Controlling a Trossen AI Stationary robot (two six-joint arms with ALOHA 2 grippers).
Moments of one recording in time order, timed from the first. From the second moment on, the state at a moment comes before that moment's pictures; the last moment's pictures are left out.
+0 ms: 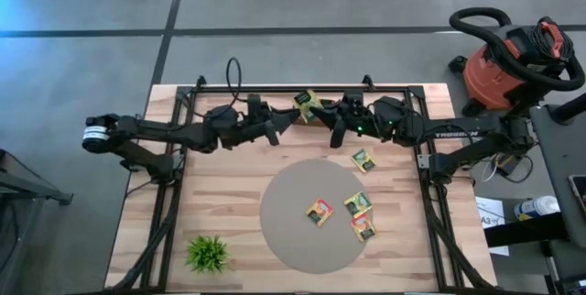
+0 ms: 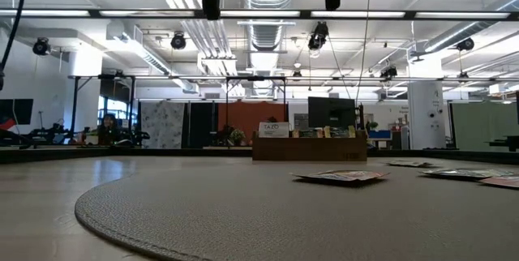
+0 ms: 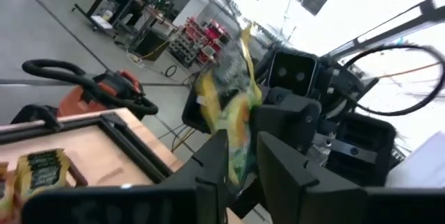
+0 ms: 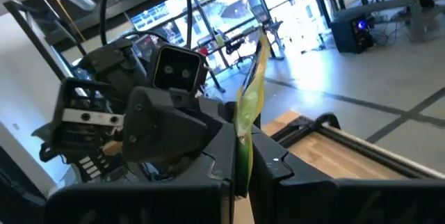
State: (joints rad) left arm 0.08 1.31 0.91 0.60 -0.25 -0.69; right arm -0.10 1.27 0.94 0.39 0.18 0.47
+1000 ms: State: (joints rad) left arm 0.11 1.35 0.93 0.68 -0.19 -0.67; right arm -0.11 1.26 0.94 0.40 0.16 0.52
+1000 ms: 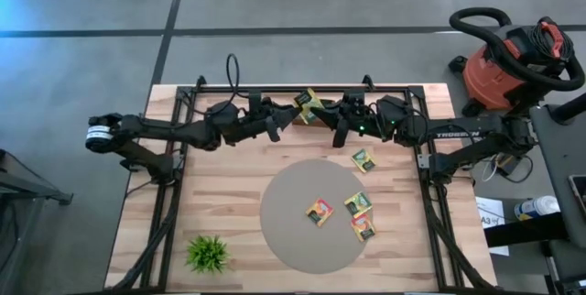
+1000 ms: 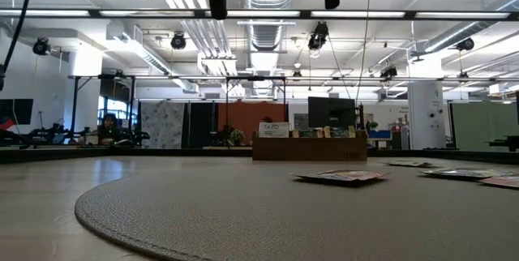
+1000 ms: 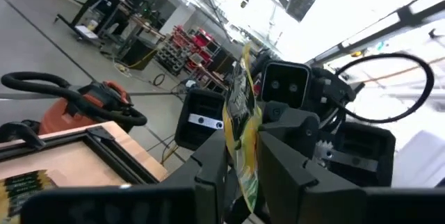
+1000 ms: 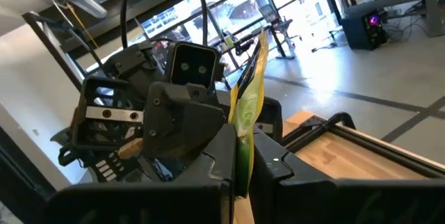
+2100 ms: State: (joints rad) left arm 0.17 1.45 0.98 0.21 0.01 0.05; right arm -0.15 1.42 1.44 -0.81 0.04 -0.04
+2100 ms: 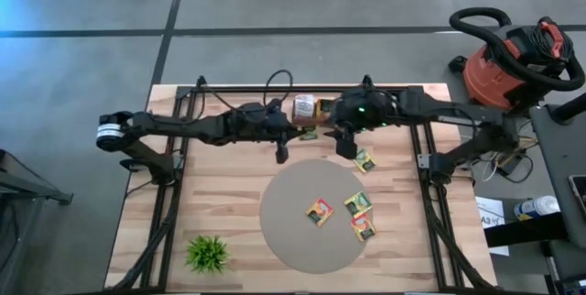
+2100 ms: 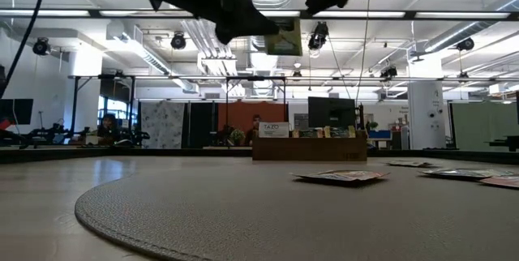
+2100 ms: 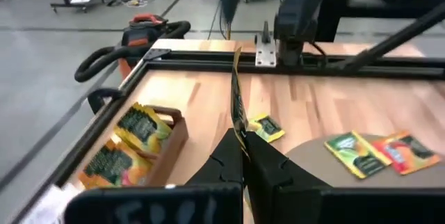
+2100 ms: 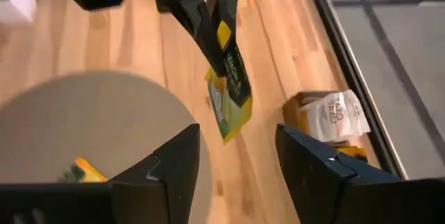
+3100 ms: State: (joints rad) left arm 0.17 1.52 1.11 0.04 0.01 0.27; right arm -0.17 1.69 1.68 -1.01 0.05 -0.20
